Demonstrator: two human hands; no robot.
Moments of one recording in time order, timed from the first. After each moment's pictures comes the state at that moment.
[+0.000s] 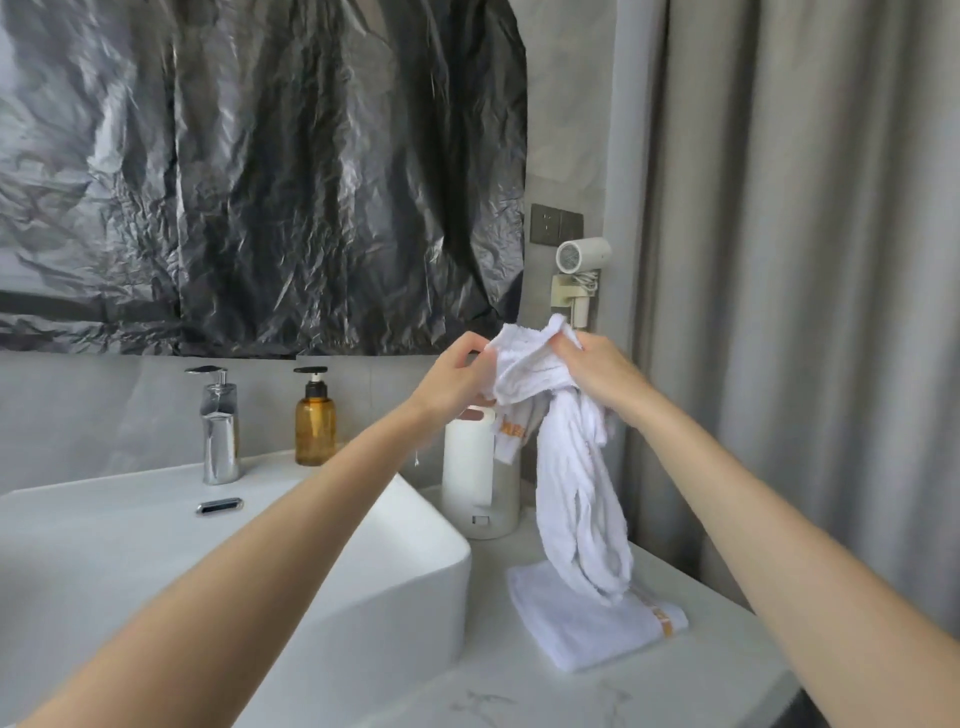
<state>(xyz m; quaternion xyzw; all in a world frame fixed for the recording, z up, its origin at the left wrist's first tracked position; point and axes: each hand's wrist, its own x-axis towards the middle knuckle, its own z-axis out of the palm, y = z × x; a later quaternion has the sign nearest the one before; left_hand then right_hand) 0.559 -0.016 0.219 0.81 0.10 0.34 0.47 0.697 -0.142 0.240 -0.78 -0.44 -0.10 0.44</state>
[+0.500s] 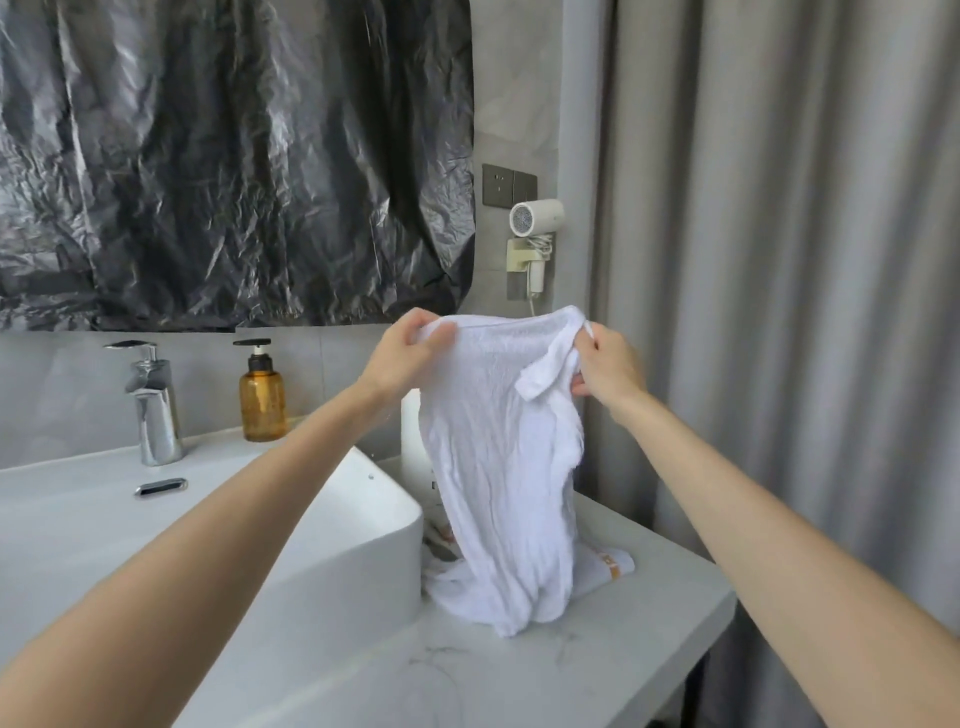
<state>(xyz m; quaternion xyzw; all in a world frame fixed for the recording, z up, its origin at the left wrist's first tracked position) 0.581 -0.018 0.202 0.79 0.11 0.41 0.44 0.751 -0.178 0.191 -0.75 -0.31 -0.13 0.57</state>
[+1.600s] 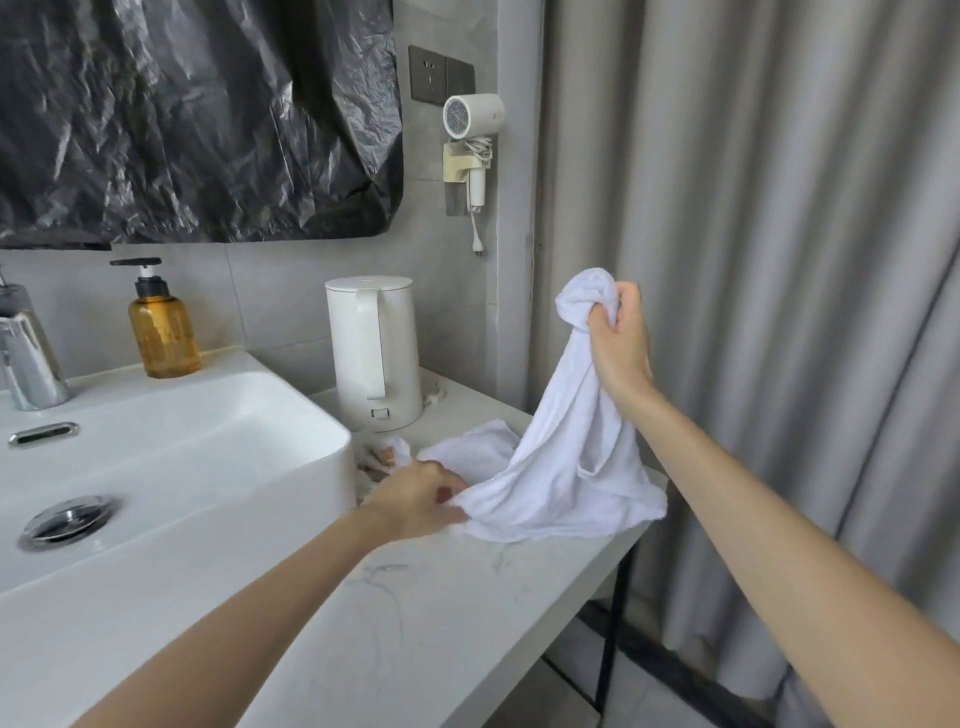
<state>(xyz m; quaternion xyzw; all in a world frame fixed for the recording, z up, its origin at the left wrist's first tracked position) 0.620 -0.057 -0.002 0.99 0.06 0.07 0.13 0.764 -0.246 0.118 -0.67 -0.27 -0.19 0.66</state>
